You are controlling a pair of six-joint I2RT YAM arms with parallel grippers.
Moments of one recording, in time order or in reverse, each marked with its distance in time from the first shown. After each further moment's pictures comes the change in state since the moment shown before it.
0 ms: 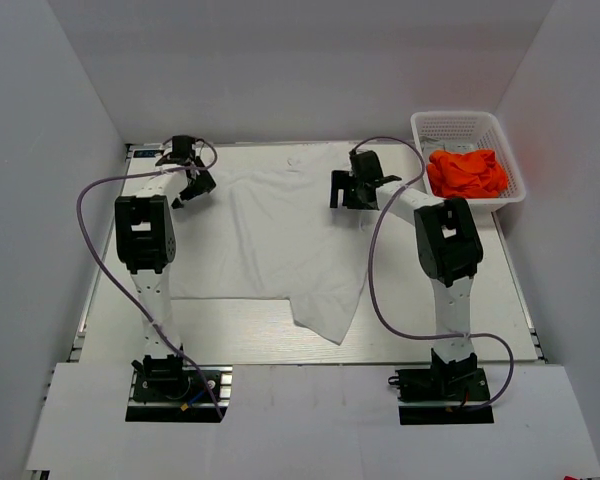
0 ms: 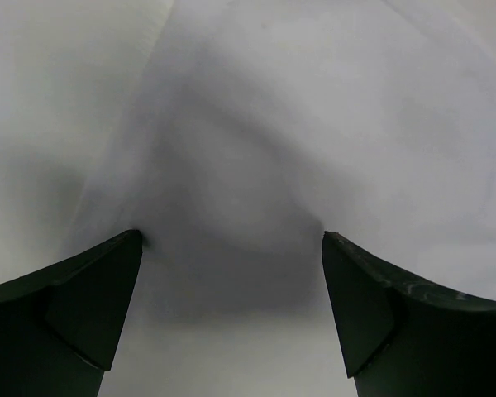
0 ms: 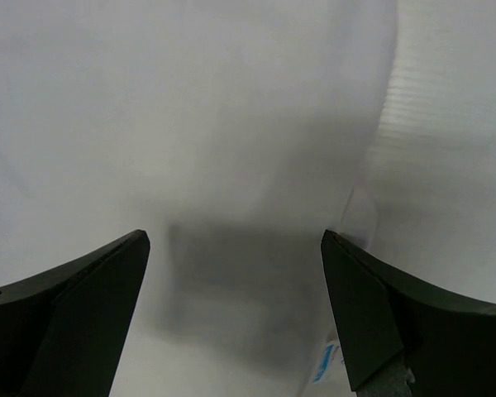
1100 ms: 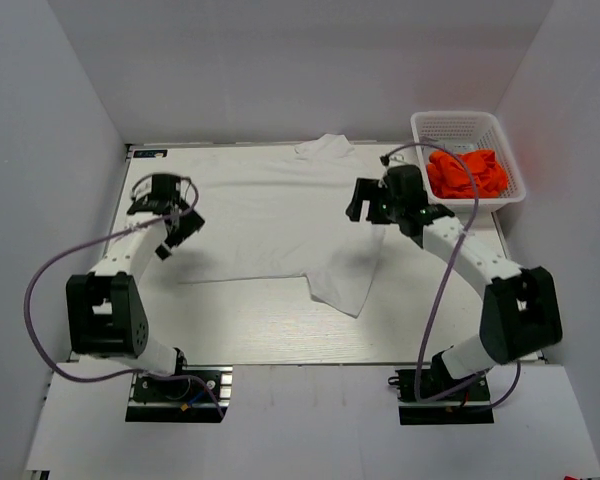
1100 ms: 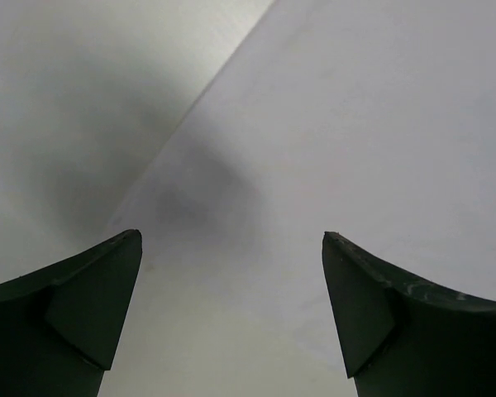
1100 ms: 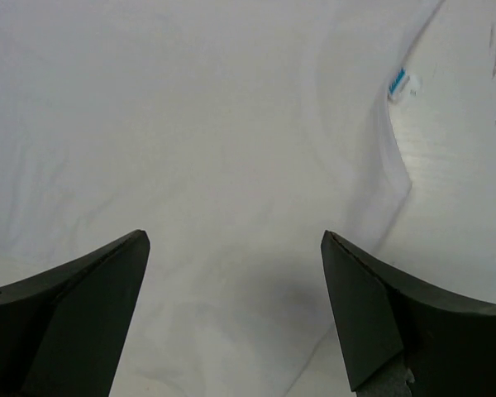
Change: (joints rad) left arm -0.025 -0.724 -0.635 -0.126 -0.002 -0.243; right arm -0.022 -0.604 -0.426 0.024 -0.080 0.031
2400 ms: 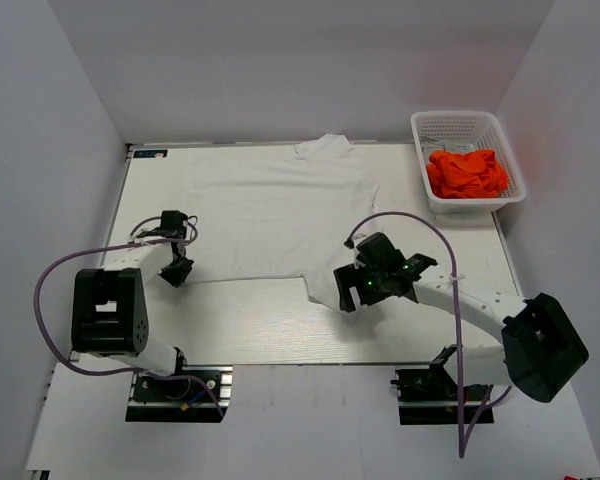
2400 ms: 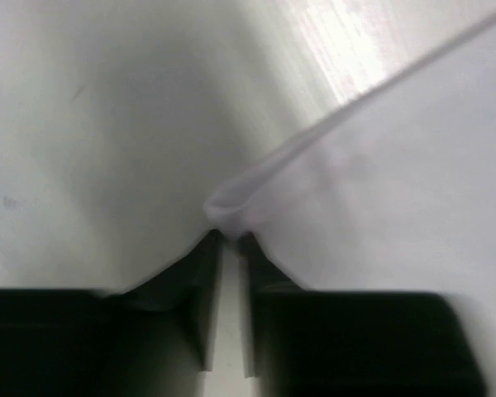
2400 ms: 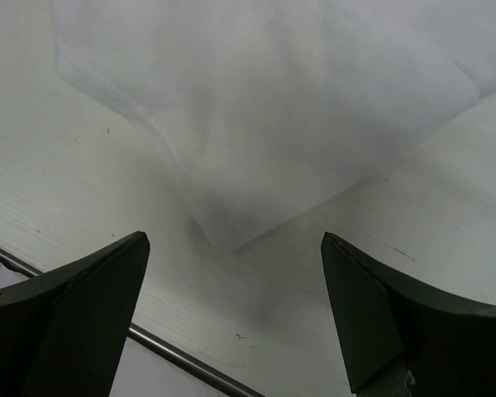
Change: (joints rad) left arm 0.015 -0.043 -0.356 0.032 -0.132 -0.228; right arm 0.307 -0.248 -0.394 -0.274 -0.040 -0.059
